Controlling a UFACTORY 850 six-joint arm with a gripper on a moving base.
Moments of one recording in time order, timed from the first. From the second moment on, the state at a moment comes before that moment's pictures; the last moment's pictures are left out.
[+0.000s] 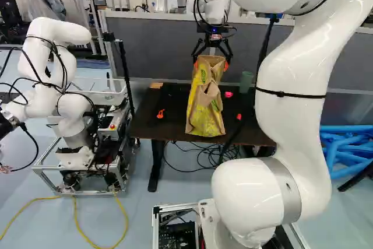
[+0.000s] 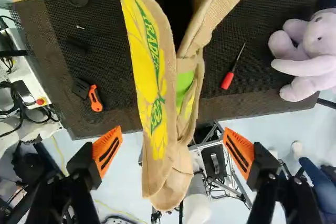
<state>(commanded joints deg) -1.6 -18.0 -86.0 -3.9 -70.4 16.4</state>
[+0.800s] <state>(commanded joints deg) -1.6 -17.9 -86.1 -3.9 -70.6 16.4</state>
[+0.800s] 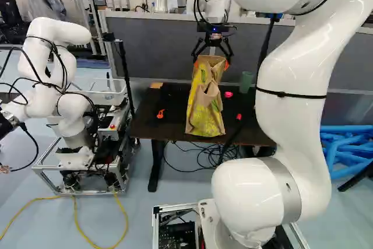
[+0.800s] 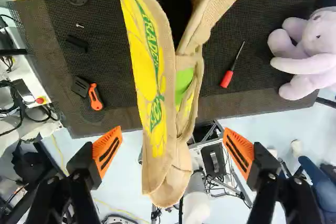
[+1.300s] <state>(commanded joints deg) -1.6 -17.9 -86.1 -3.9 -70.6 16.4</state>
